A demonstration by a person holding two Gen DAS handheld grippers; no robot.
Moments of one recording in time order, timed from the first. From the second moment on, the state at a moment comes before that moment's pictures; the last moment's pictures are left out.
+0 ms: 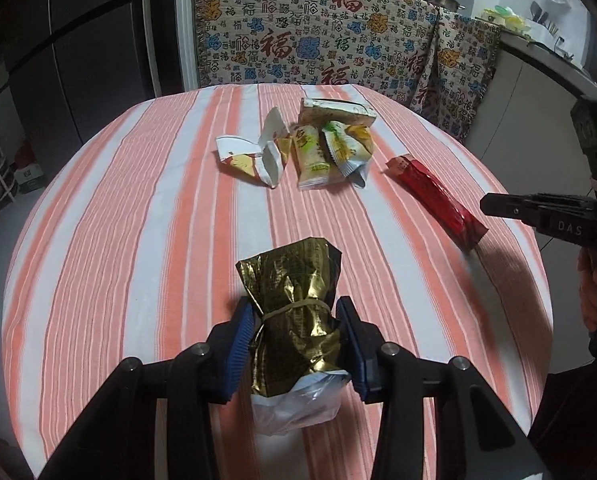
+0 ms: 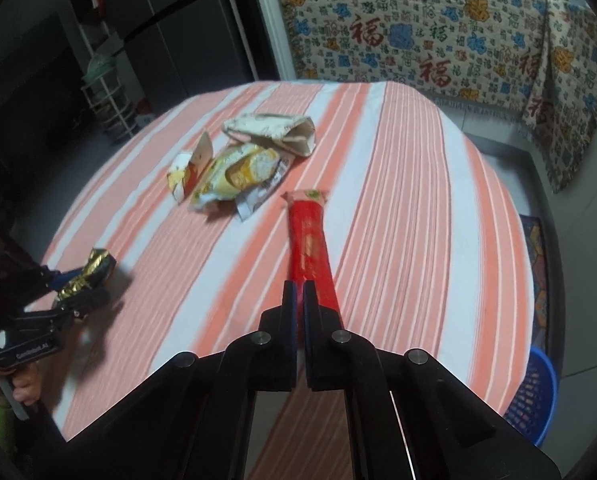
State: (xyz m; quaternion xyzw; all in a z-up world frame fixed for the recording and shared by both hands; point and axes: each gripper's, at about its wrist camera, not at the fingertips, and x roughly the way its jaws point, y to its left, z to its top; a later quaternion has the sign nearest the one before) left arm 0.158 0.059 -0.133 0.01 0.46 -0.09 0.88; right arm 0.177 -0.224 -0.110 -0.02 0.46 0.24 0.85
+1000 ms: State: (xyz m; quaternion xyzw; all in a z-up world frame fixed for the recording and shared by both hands) left arm 0.160 -0.092 -0.103 0.01 0.45 -0.23 0.86; right arm 0.153 -0.349 -0.073 0.07 0.43 0.17 0.89
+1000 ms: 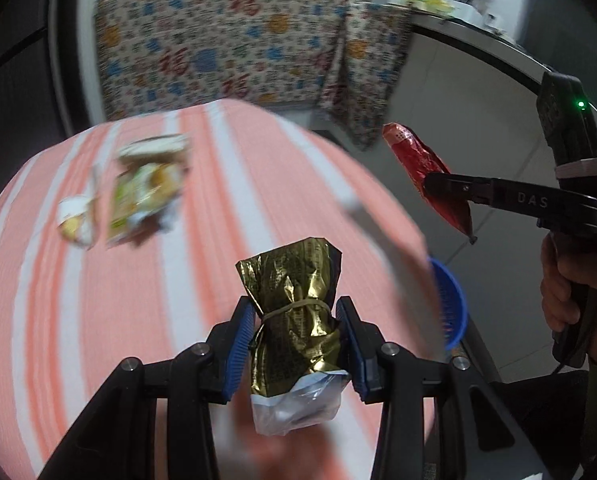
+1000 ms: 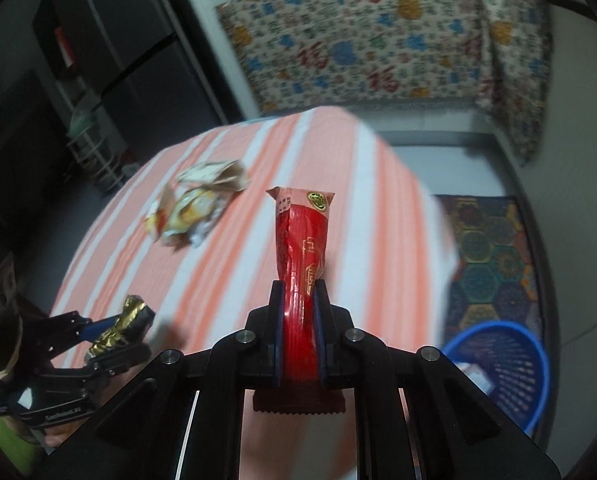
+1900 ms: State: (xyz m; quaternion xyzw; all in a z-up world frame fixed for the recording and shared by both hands) left arm 0.189 -0.362 -0.174 0.05 0.48 -0.36 0.80; right arm 0.114 -0.585 -0.143 0.17 0.48 -0.01 0.86
